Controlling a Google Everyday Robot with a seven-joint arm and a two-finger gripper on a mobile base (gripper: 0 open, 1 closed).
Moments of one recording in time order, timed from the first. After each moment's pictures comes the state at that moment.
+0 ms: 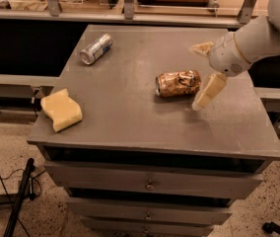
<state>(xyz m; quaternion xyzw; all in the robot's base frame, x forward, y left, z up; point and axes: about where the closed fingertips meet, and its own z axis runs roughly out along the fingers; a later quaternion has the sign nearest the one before) 0.593 -0.154 0.869 -0.66 0.66 0.13 0.33</state>
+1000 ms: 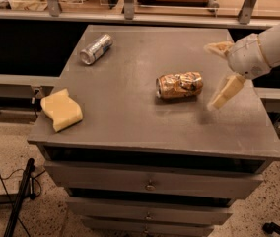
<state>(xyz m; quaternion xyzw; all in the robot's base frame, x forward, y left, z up) 0.587 -0.189 0.877 -0.65 0.65 0.14 0.37</state>
